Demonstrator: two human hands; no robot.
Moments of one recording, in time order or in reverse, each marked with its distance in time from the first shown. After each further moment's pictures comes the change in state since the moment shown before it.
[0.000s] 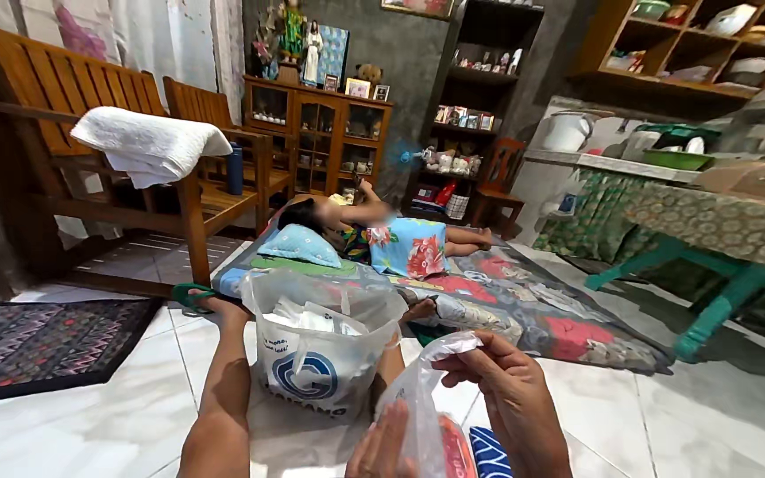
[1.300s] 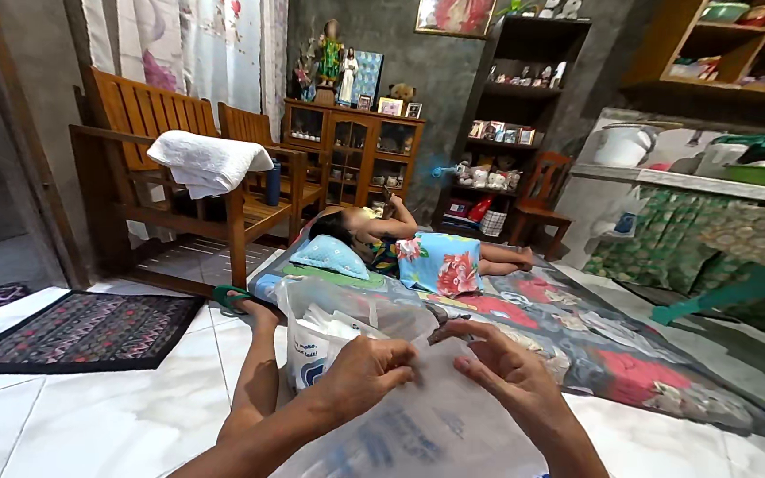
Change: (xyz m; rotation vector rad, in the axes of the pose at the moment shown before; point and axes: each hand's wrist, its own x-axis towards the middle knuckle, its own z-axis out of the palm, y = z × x) left_hand 0.117 -0.069 -0.061 -0.115 -0.412 -0.236; right_hand 0.029 0.004 -0.002 -0.519 -0.352 -0.177
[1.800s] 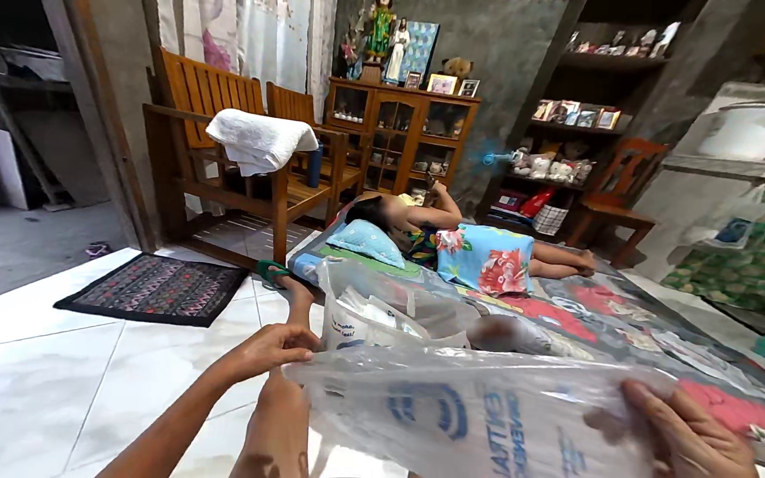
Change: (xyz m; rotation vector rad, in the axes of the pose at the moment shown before) left_hand -0.128 -0.064 -0.113 0.050 -0.048 -0.617; right_hand -0.042 0.019 -0.041 0.261 0.463 0.191
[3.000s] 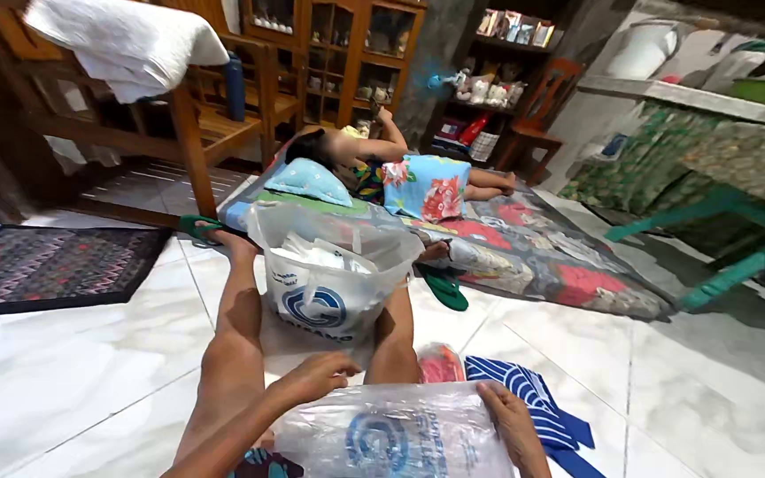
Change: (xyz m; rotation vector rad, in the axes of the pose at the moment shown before) left_hand 0.071 -0.026 0.193 0.080 -0.510 0.143; right_hand -0.128 0.176 -0.102 -0.400 -0.006 0.490
